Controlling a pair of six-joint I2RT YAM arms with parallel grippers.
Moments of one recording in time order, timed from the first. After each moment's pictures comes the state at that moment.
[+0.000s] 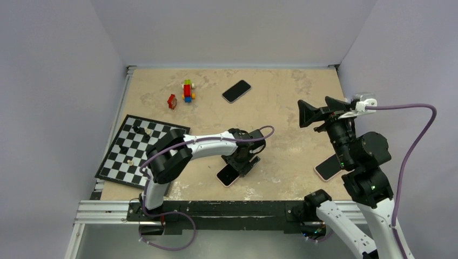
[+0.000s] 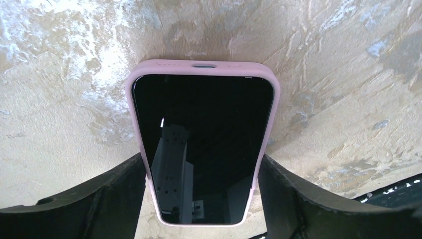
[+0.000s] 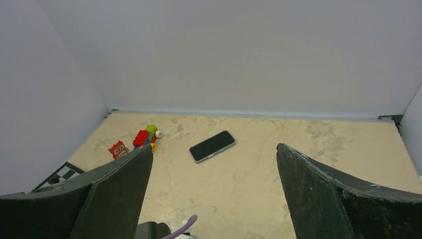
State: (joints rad) left arm -1.06 1.99 1.40 -0.81 -0.08 -0.30; right arm 0.40 0.58 1.05 -0.30 0.17 0.18
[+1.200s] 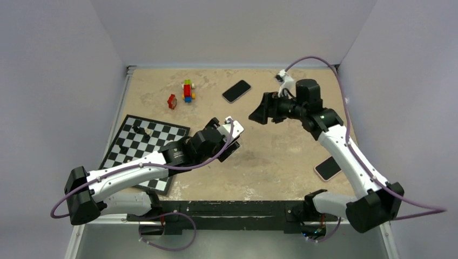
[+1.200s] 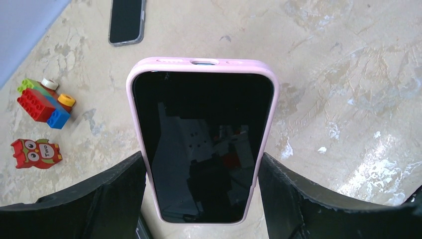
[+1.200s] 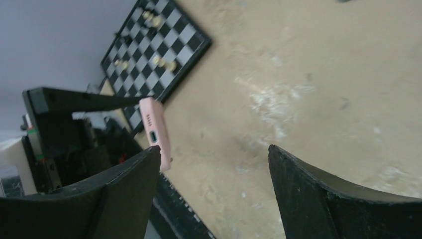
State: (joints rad) left arm -1.07 1.16 0.93 -0.33 -0.40 0.09; right arm 0.34 1.18 1.17 -0.49 -0.48 0.35
